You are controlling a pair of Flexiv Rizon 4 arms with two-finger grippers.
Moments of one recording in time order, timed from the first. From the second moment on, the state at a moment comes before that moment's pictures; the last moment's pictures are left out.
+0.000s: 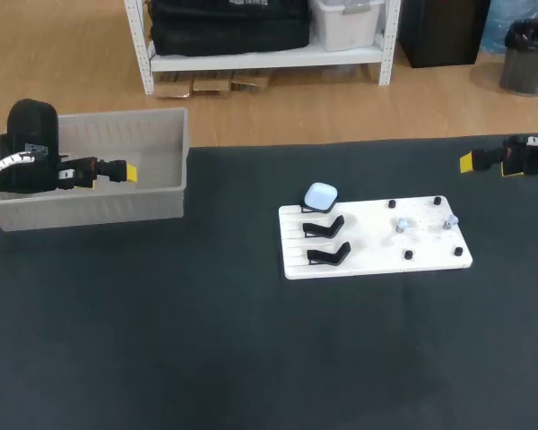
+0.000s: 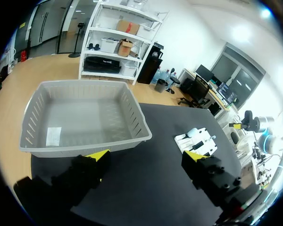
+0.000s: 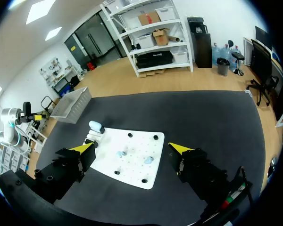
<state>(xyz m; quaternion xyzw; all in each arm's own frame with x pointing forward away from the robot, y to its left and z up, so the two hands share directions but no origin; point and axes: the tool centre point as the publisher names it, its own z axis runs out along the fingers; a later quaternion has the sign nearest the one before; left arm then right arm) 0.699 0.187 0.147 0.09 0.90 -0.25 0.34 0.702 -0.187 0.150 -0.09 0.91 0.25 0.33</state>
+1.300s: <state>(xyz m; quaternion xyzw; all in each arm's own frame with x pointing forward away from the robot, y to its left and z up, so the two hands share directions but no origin) 0.710 0.071 0.140 0.51 0.74 -0.27 0.34 0.702 -0.187 0.150 -0.09 0.91 0.25 0.33</state>
